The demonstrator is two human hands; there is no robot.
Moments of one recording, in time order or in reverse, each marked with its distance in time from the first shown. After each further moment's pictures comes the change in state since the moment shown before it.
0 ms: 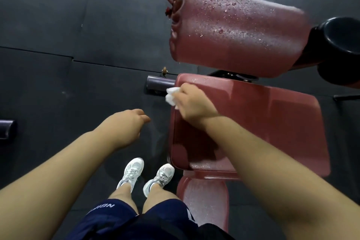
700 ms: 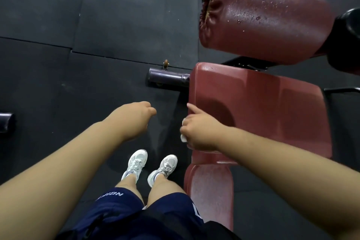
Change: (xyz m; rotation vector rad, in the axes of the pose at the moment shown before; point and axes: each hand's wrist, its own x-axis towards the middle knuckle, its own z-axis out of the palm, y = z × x) left_hand -0.025 -0.039 0.014 -0.020 0.018 0.070; right_hand -0.045 -0.070 0.020 -0.475 -0.530 -0.315
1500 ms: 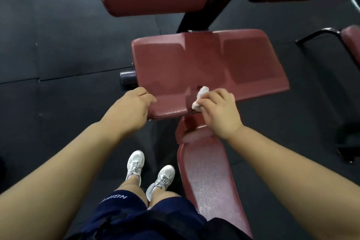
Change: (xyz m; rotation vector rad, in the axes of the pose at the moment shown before) left_hand -0.010 0.129 0.012 -0.144 0.305 0.240; right_hand -0.166 -0.018 0.097 0.217 0.933 0.730
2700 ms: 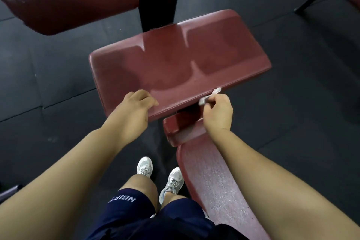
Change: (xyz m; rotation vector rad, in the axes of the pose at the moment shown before) left_hand 0.042 0.079 0.035 0.104 -0.032 0.128; right_hand -0.045 0.051 0.020 0.452 0.021 1.072
